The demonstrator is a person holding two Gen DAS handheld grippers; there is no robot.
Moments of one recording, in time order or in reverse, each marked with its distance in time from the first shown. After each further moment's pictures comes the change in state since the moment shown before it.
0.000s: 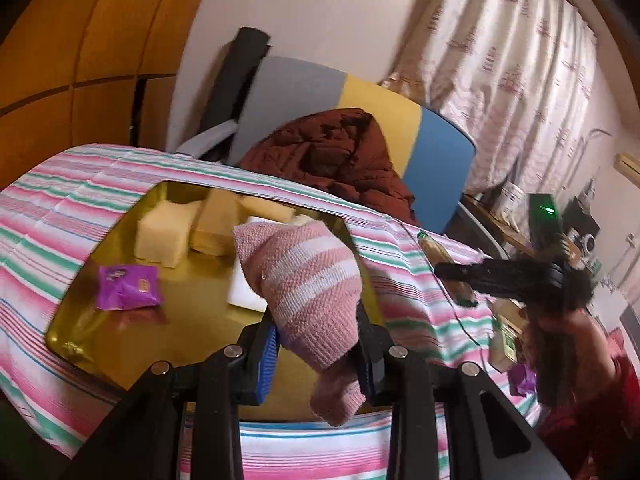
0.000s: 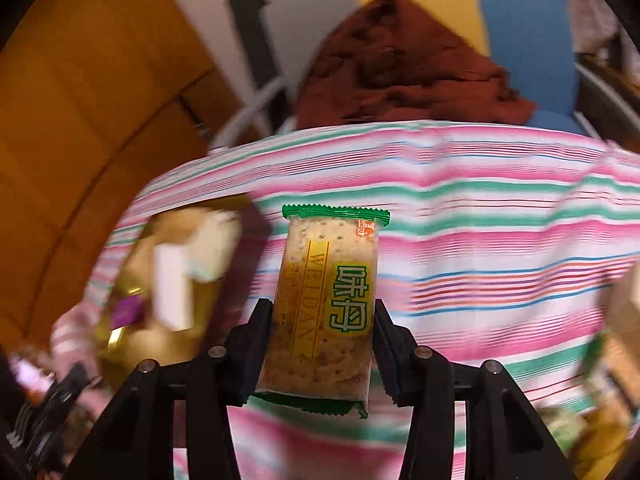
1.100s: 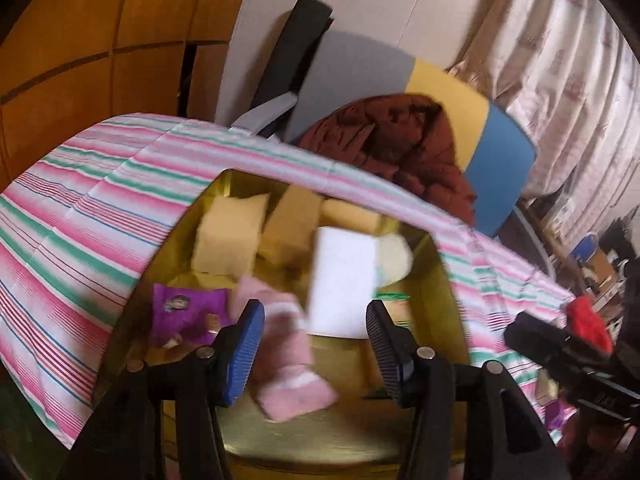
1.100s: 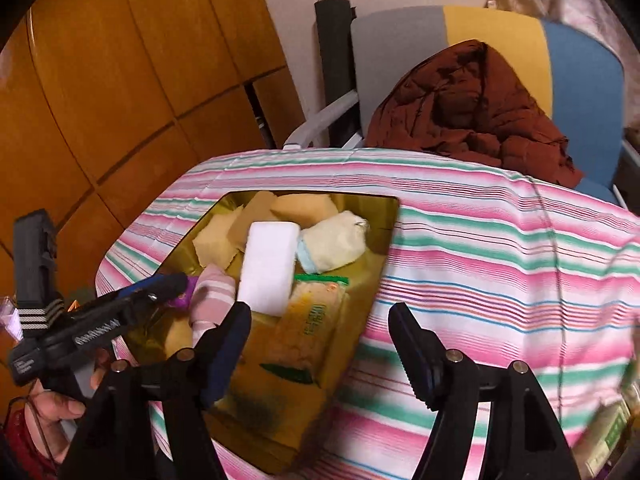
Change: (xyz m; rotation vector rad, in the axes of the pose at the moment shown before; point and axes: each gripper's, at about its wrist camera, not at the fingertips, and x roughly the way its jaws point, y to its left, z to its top) left arm 0.033 0.049 0.034 -0.103 0.095 0.129; right arm 0.007 0.113 -0.028 -0.189 -0.093 -0.005
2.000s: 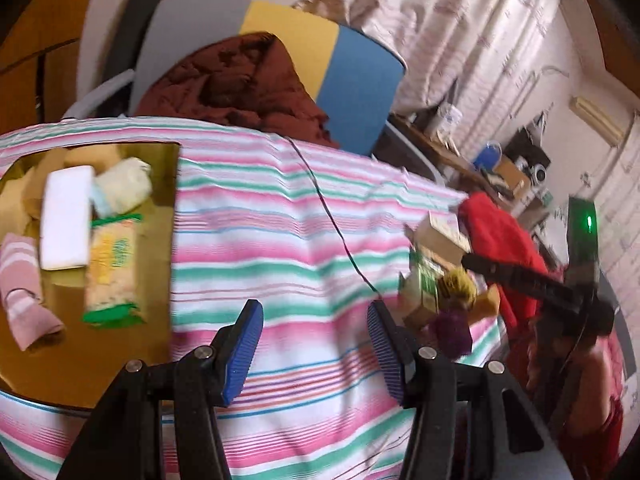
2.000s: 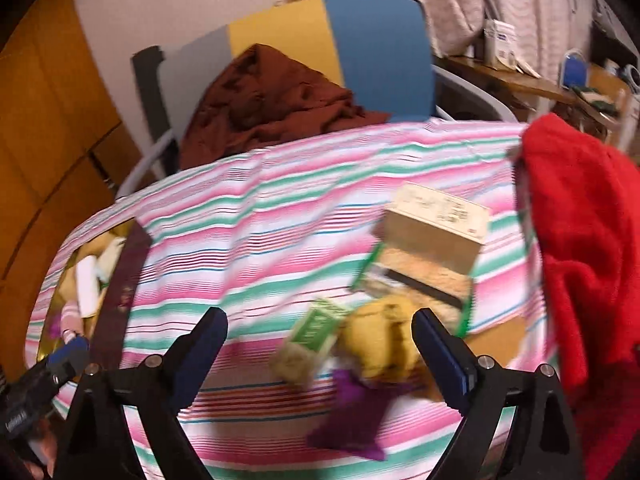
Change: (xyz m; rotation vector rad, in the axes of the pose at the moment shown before) left arm 0.017 -0.190 -0.081 0.285 0.195 -0.326; right arm -0.144 -0.207 -0.084 0.383 -0.027 -0.405
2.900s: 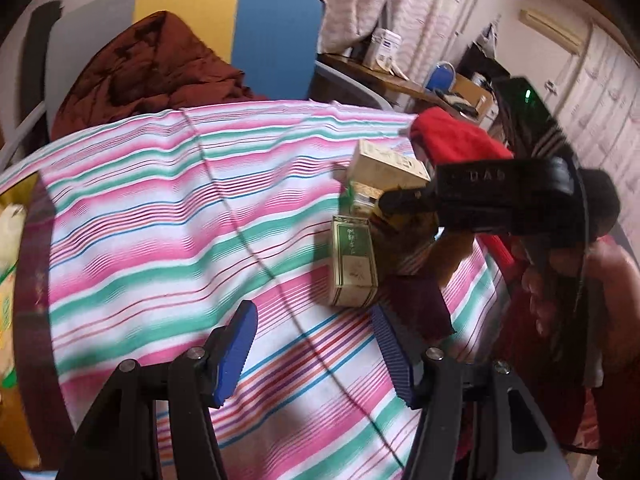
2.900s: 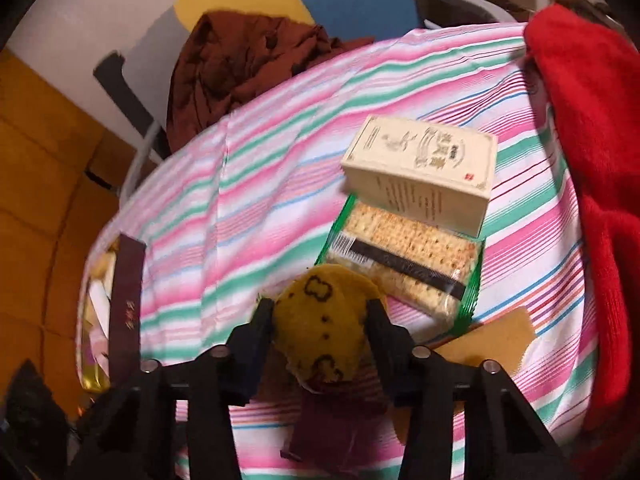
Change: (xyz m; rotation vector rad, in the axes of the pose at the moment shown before) left arm 0.083 -0.089 -0.003 0.263 0.163 -0.068; right arm 0.055 -0.060 0.020 0.214 0.215 0.155
